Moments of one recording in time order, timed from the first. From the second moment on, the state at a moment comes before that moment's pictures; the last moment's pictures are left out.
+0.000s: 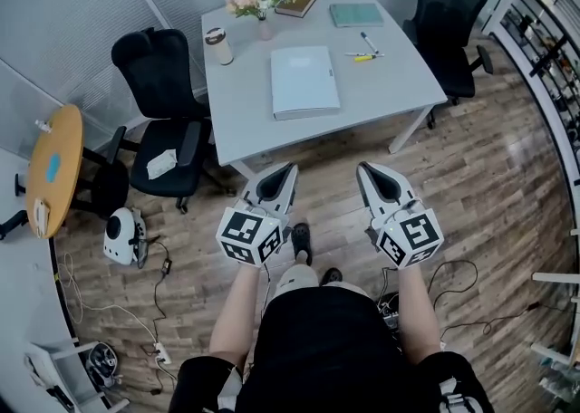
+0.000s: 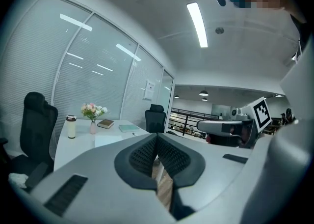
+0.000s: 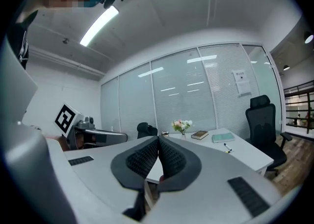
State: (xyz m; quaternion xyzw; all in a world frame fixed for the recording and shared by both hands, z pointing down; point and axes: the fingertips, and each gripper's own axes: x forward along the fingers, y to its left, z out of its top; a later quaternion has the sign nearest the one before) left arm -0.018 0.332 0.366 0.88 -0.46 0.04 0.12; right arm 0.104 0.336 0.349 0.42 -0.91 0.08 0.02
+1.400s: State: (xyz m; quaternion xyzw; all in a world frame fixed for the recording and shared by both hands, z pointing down) left arm -0.090 0.056 0.388 0.88 -0.46 0.03 0.12; right arm 0.044 0.056 0.392 0.46 -0.88 0.12 0.05
